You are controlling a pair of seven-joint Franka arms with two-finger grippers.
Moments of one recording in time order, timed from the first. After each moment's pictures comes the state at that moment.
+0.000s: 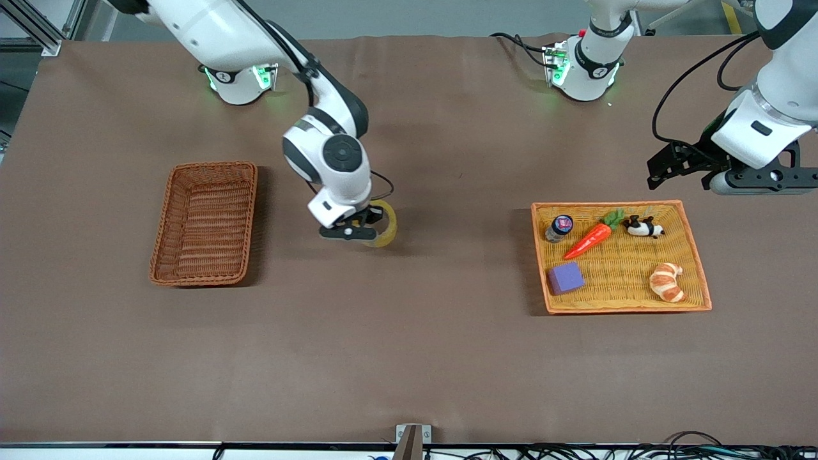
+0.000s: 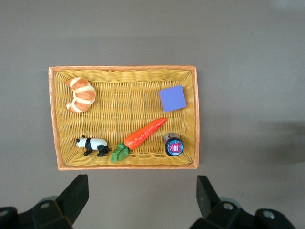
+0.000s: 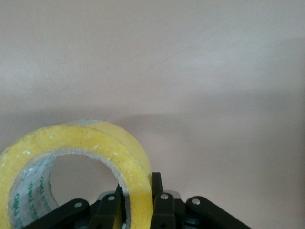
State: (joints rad) left arm -0.10 -0.05 -0.04 -1.73 -0.03 1.75 -0.14; right arm 0.32 0.46 0.36 -1.80 -0.24 2.16 0.85
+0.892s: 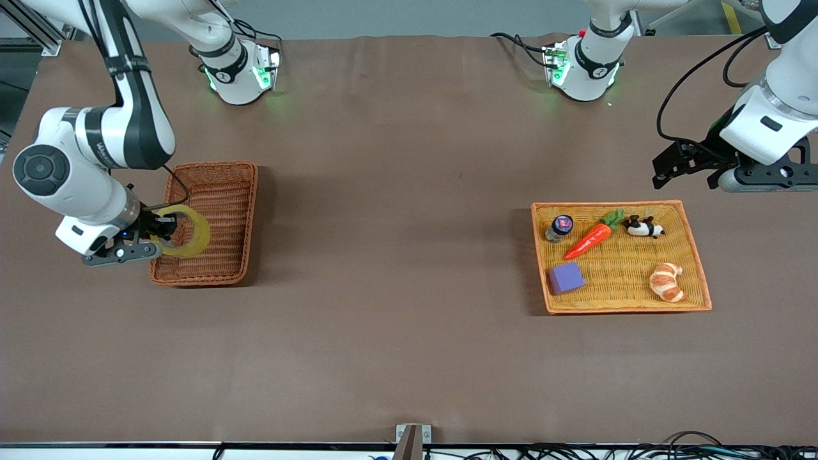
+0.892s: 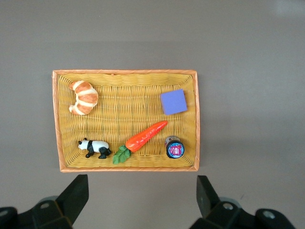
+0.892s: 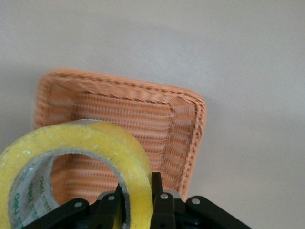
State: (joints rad) left arm -0.10 -0.05 -0.04 -1.72 -0.03 1.75 -0.13; right arm 0.25 0.16 -0.30 -2.11 -0.12 2.22 -0.20
